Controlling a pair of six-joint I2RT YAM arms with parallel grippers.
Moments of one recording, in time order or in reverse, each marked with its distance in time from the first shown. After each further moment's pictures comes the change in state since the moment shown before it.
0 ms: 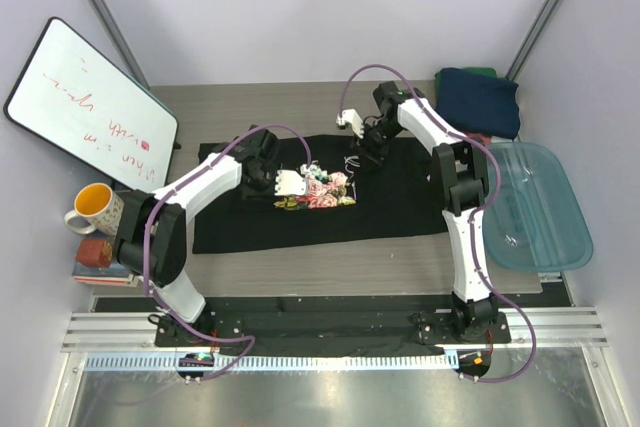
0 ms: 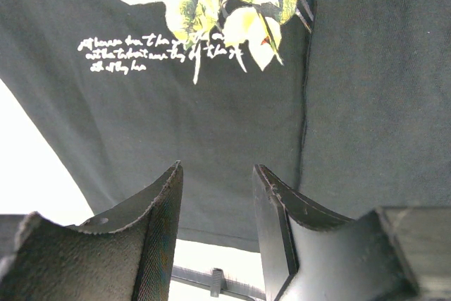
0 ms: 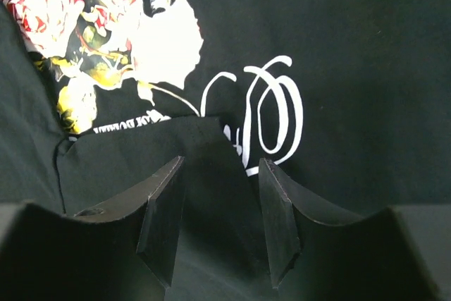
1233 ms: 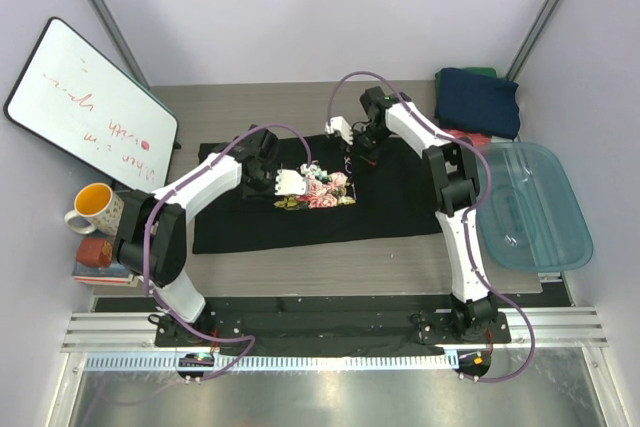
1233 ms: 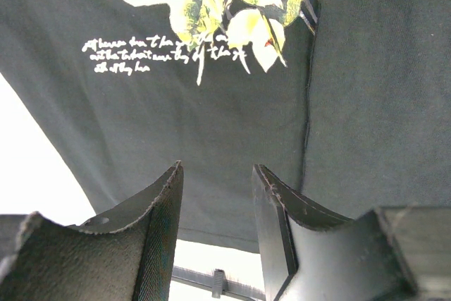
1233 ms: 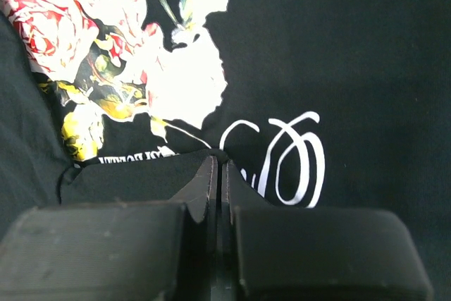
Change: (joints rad) left arm 0.000 0.000 0.000 0.008 0.001 0.000; right arm 0.061 0.040 0.019 -0.002 0.010 -0.033
